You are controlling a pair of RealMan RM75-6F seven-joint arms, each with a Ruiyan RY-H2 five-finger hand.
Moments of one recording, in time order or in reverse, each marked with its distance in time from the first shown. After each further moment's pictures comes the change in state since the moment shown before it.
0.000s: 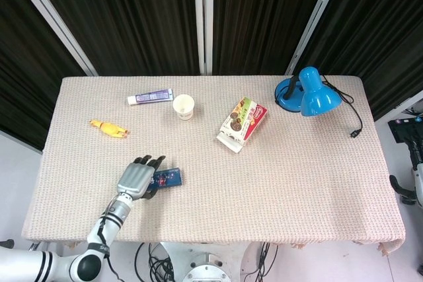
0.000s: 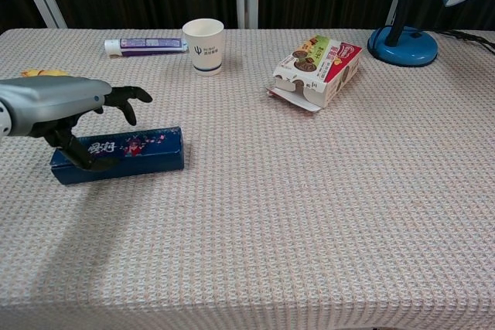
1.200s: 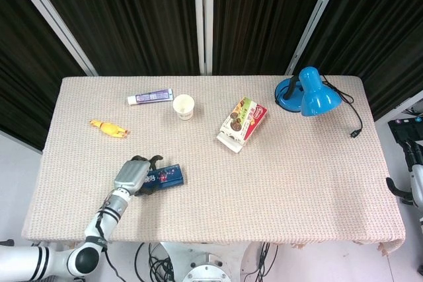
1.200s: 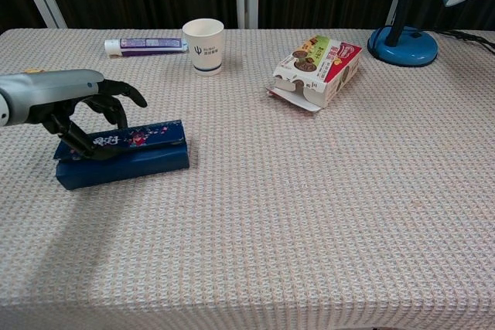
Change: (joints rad) left arm -0.011 0.041 -0.040 0.020 -0.059 -0.084 -0.226; right arm 0.011 -0.005 -0.013 0.010 0.004 -0.037 0.002
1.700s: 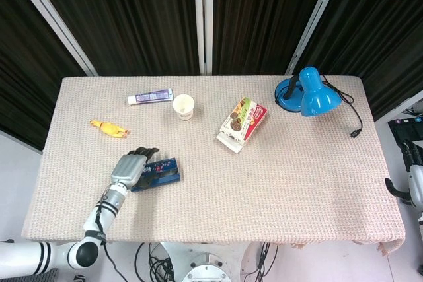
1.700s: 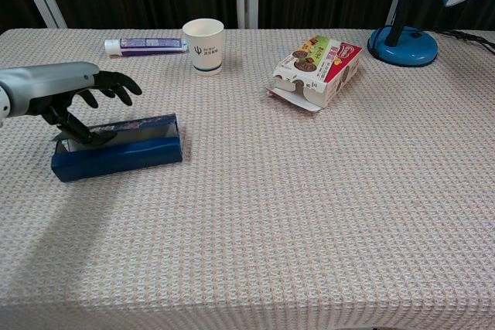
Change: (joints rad) left arm -0.005 -0.026 0.013 0.108 0.063 0.007 -0.037; right arm 0.004 -0.008 -0.004 0.004 0.006 -0.008 -0.018
